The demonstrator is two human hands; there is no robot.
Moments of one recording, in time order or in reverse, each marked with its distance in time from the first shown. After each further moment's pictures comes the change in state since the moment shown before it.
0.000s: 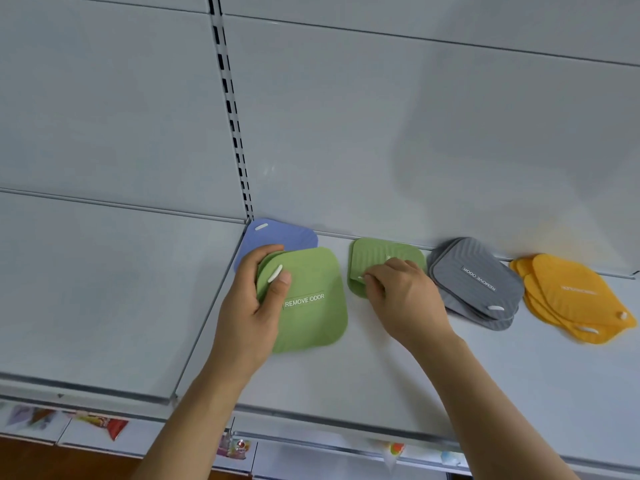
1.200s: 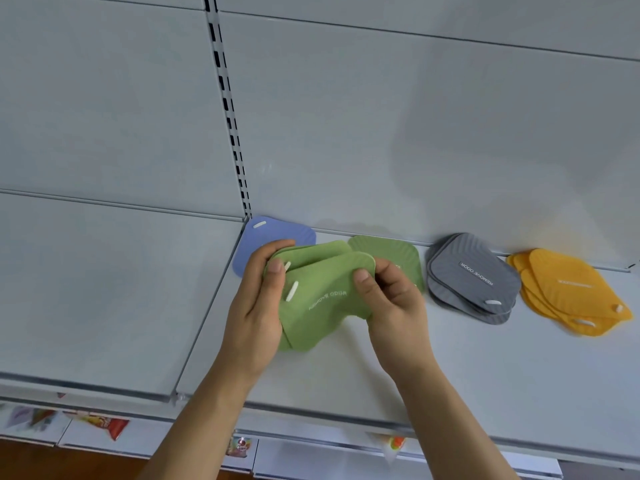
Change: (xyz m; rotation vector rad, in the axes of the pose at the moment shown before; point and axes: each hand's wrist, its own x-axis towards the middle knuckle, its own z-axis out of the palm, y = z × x) left_hand -0.007 0.012 0.010 -0.272 -0.041 -0.027; right_hand -0.029 -0.064 -0.022 1.384 0.054 0.480
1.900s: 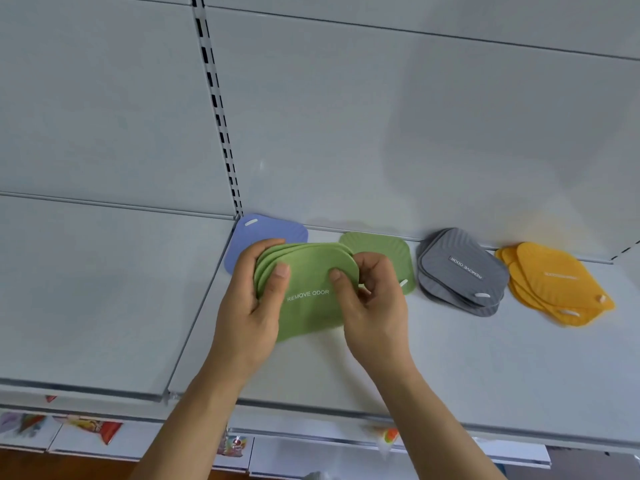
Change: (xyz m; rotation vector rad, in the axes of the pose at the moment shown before) left_hand 0.000 0.000 -0.003 0.171 -0.017 0.103; right_hand -0.012 -0.002 0.014 -0.425 0.094 -0.226
